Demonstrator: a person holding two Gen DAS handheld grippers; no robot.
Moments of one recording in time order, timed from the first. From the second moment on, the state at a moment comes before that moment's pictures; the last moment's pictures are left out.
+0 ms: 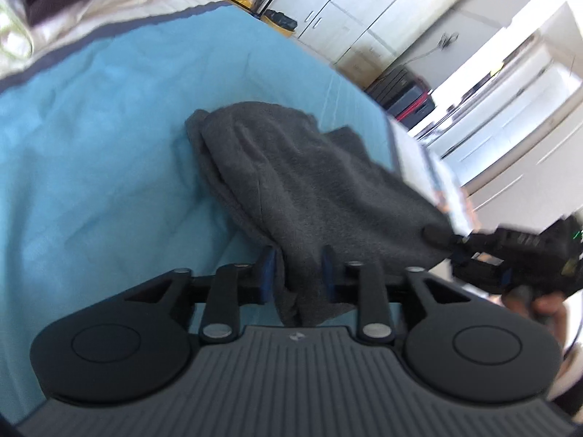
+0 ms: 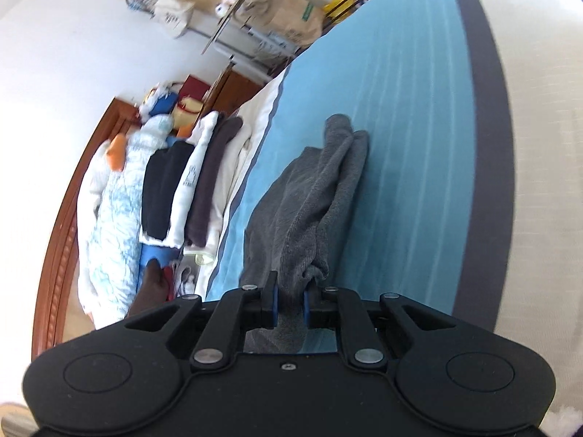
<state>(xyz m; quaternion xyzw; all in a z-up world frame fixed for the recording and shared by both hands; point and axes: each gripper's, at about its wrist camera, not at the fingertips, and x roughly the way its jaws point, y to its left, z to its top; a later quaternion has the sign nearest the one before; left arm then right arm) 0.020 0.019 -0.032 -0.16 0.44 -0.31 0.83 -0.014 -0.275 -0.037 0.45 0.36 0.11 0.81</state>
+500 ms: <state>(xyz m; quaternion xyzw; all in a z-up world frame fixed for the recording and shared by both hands) -0.037 -0.040 -0.004 0.03 0.30 -0.43 0.85 -0.001 -0.279 -0.036 0.47 0.33 0.13 0.81</state>
